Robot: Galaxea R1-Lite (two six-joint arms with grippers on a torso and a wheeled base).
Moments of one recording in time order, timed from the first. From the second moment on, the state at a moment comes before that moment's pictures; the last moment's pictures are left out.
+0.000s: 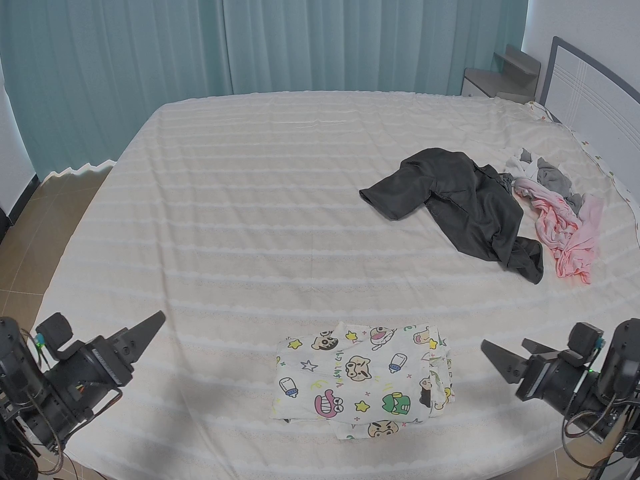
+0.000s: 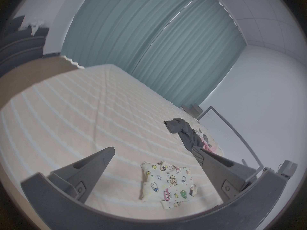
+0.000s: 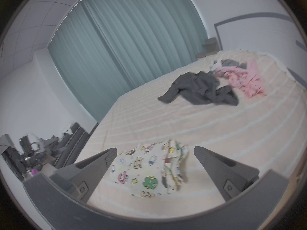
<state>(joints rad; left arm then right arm) -0.39 1.28 -0.02 -1.10 0.10 -0.63 0.69 1.43 -0.02 -1.12 -0.36 0.53</state>
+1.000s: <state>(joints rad) -0.03 0.08 -0.02 -0.01 0.19 -0.01 0.16 0.16 -0.02 -0.11 -0.20 0.18</state>
